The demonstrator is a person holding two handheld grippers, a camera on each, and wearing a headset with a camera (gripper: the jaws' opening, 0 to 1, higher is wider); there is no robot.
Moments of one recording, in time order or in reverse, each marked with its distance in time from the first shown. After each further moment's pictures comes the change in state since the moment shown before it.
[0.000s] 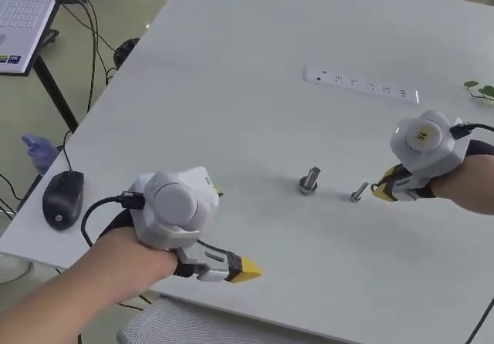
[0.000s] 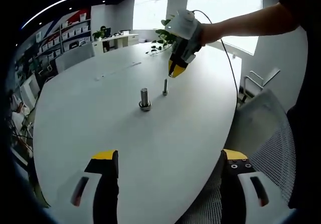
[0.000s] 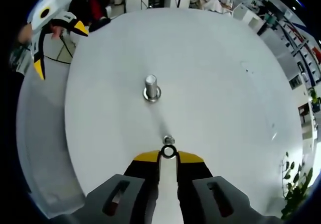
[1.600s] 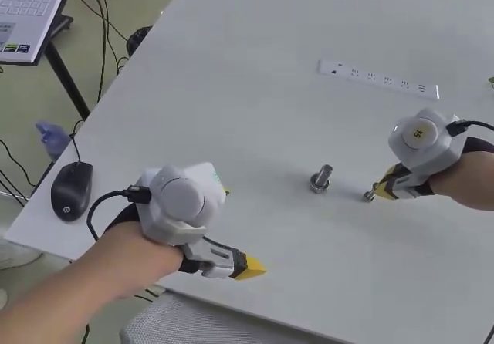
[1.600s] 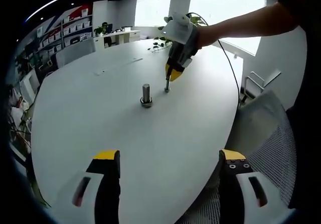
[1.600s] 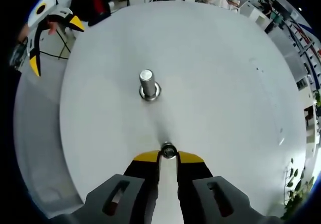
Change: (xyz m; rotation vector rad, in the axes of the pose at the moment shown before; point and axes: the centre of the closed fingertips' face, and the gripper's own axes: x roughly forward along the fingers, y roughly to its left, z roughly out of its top) left arm 0.005 0.005 -0.004 -0.032 0.022 -0.007; right arm 0.033 -0.003 -0.002 -0.025 0.043 0.044
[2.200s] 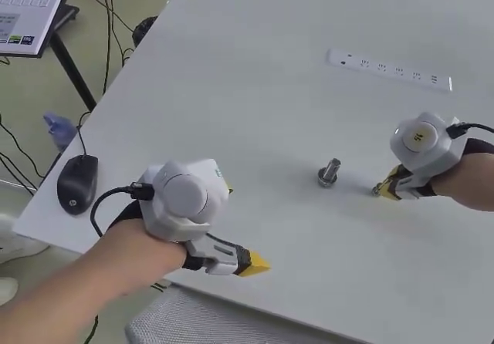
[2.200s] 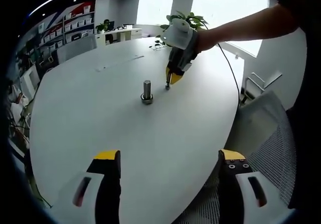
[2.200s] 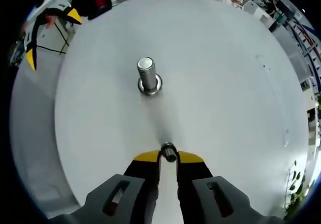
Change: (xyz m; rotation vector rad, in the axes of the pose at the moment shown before) left arm 0.000 0.000 -0.006 -0.026 0.009 -0.002; right arm 0.023 0.002 -0.006 -0.018 0.026 0.012
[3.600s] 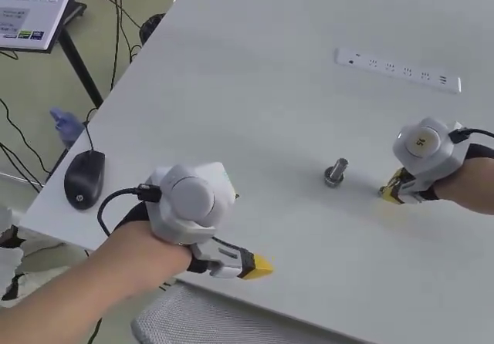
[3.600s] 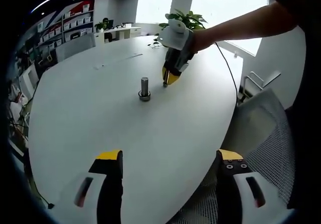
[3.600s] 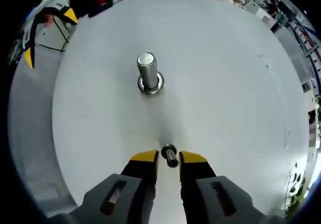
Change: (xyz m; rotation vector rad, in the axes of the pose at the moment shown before) left arm -0.001 -0.005 -0.007 -0.001 0.013 -0.011; right arm 0.005 0.002 -0.001 -0.015 -0.001 0.003
